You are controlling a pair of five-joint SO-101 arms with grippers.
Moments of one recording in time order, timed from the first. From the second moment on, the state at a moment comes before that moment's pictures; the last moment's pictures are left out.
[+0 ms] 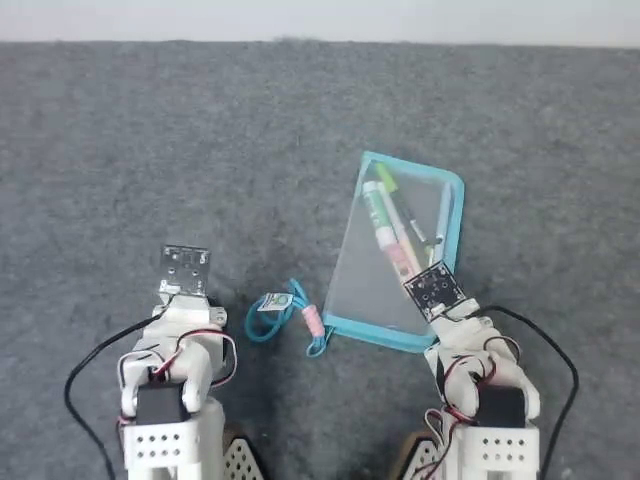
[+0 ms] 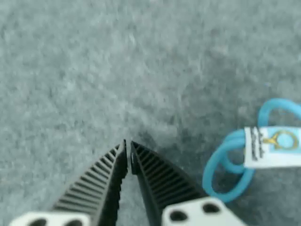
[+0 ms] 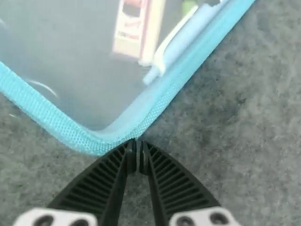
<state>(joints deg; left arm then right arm) -10.5 -101.9 97.0 68.4 -2.2 -1.8 -103.2 95.2 73.5 33.0</state>
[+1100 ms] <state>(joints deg) -10.5 -101.9 97.0 68.7 -2.2 -1.6 -103.2 95.2 75.8 33.0</state>
